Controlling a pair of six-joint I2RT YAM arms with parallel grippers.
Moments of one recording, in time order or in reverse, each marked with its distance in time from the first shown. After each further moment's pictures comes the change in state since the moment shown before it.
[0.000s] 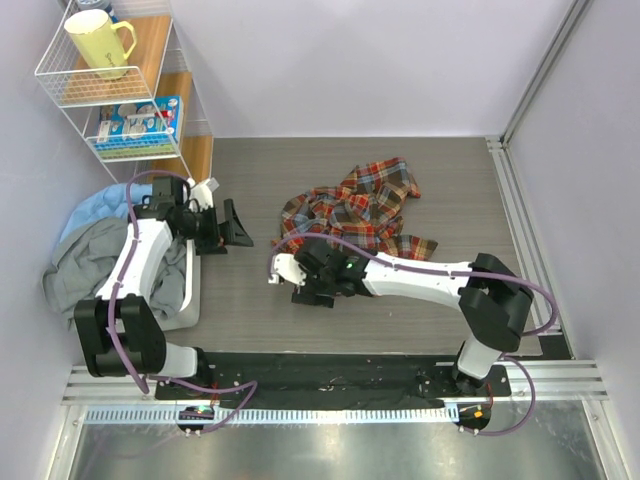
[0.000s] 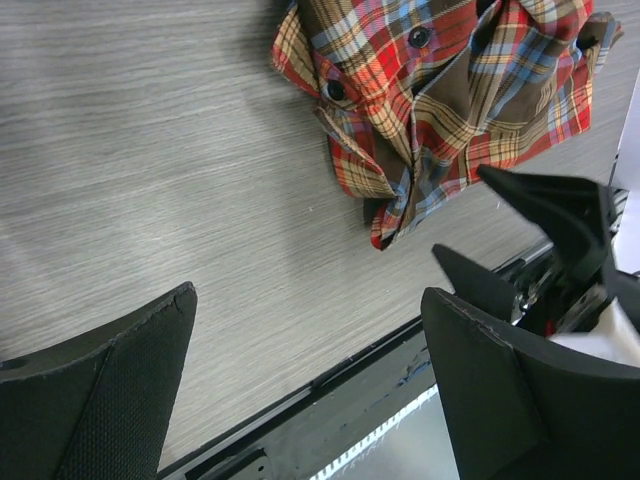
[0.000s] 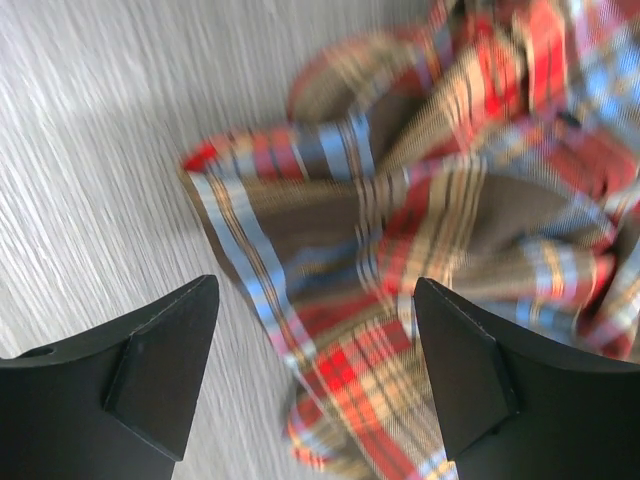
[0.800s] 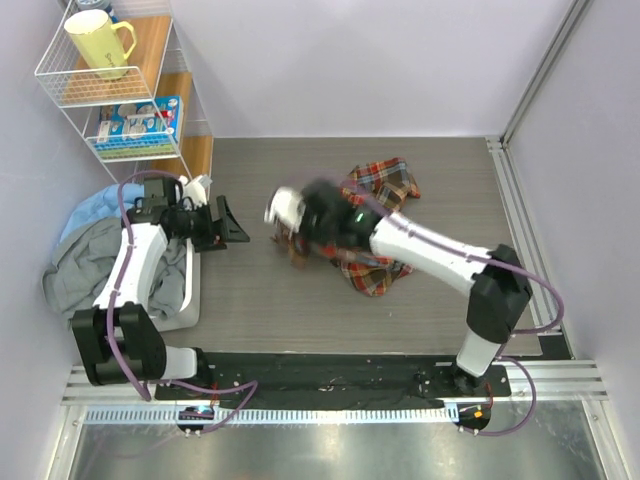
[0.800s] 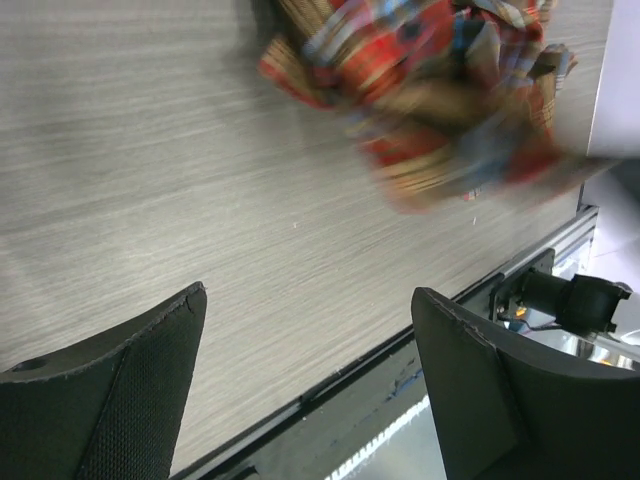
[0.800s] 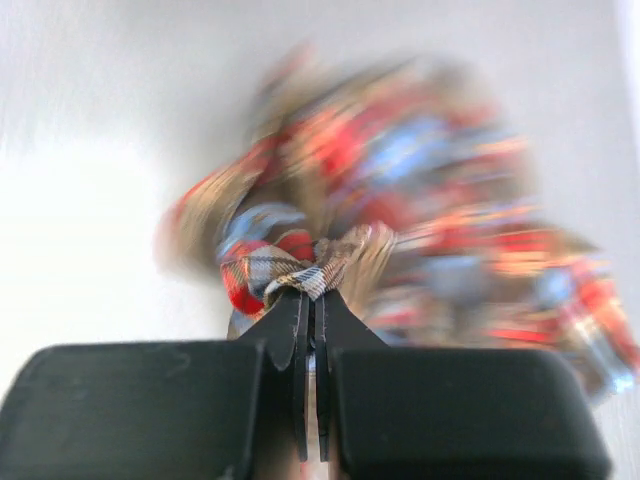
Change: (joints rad) left arm 0.040 -0.027 -0.018 0.038 0.050 -0.028; right arm -0.094 0.043 0.246 -0.047 -0.057 -0.029
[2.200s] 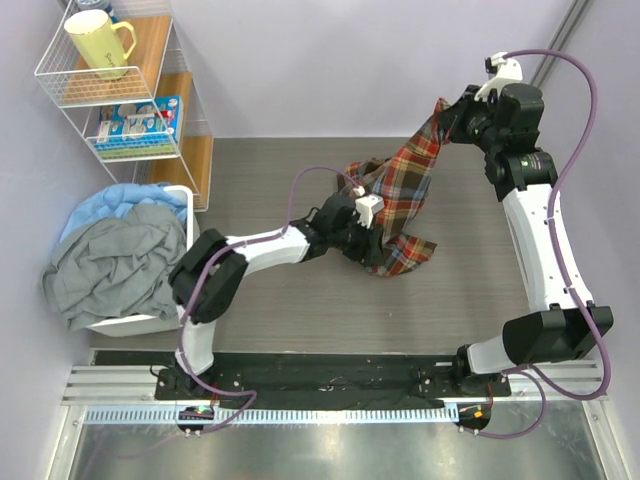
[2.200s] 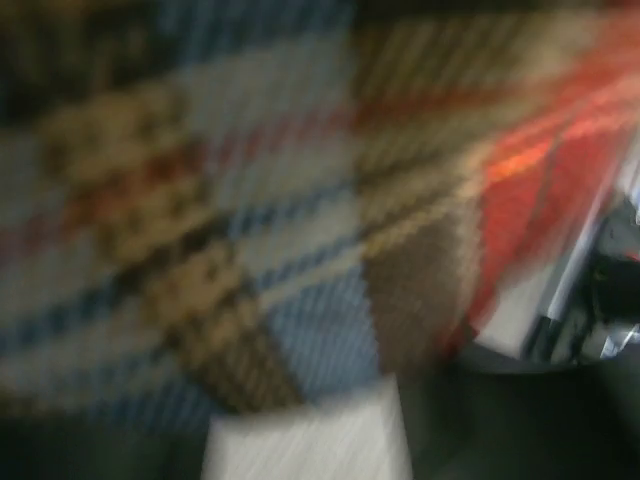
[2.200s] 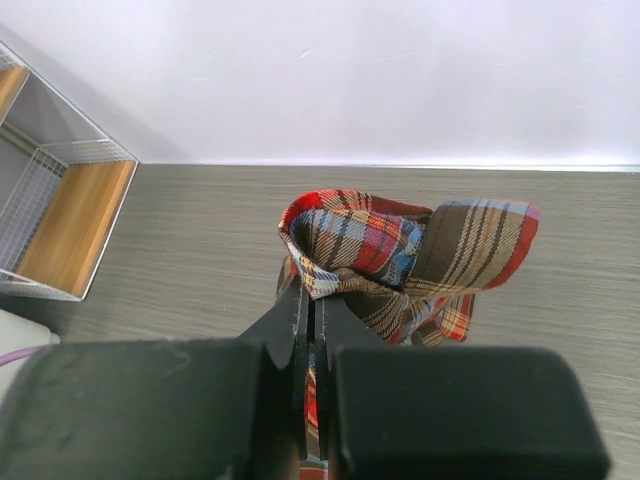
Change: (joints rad) left arm -0.917 0.554 0.185 0.804 -0.286 -0.185; right arm -0.886 -0.287 0.258 0.084 -0.278 0.768
